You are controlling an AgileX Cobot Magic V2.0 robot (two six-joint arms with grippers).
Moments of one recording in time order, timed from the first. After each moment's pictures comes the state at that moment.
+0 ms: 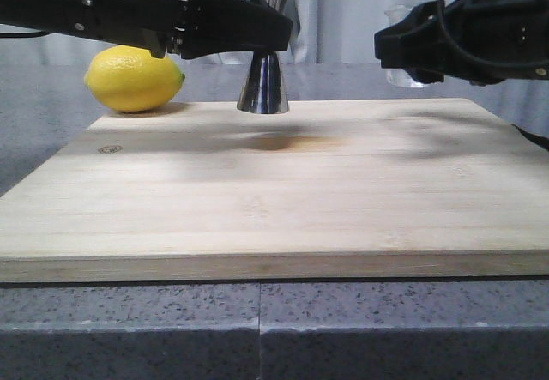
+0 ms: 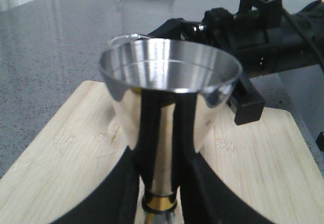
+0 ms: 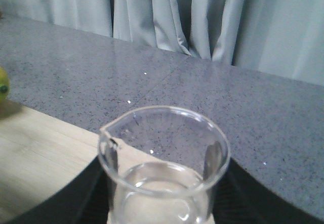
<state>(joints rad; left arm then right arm) -0.35 1.80 -1.11 -1.67 1.16 2.11 0.33 1.47 -0.56 -0.05 -0.76 -0.08</state>
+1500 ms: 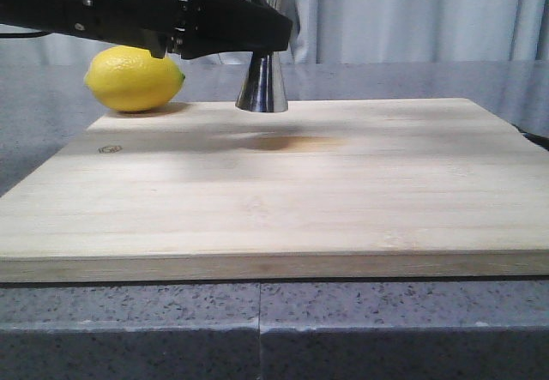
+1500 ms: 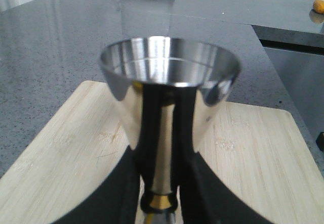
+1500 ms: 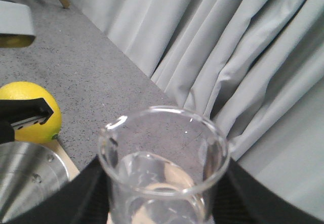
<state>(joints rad) -0.35 1.80 -1.11 -1.67 1.16 2.11 0.46 1.30 -0.95 -0.48 -0.19 -0.08</state>
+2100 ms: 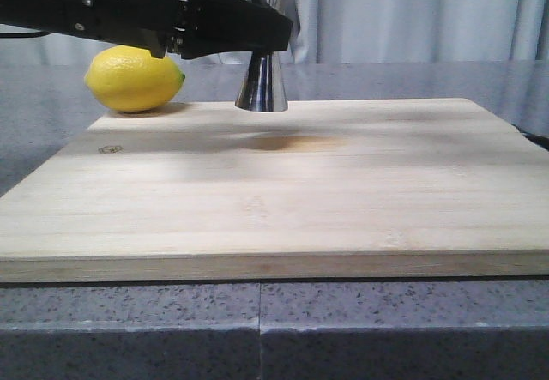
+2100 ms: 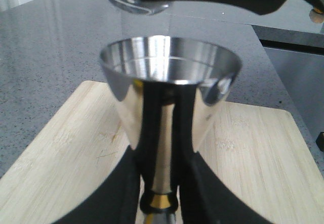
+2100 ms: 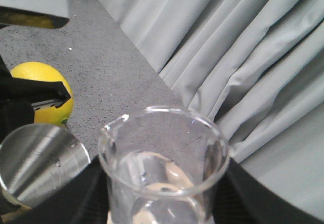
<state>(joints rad) -0.35 1.80 -1.11 -1.67 1.16 2.11 0.49 1.30 -0.95 -0.59 -0.16 -0.08</state>
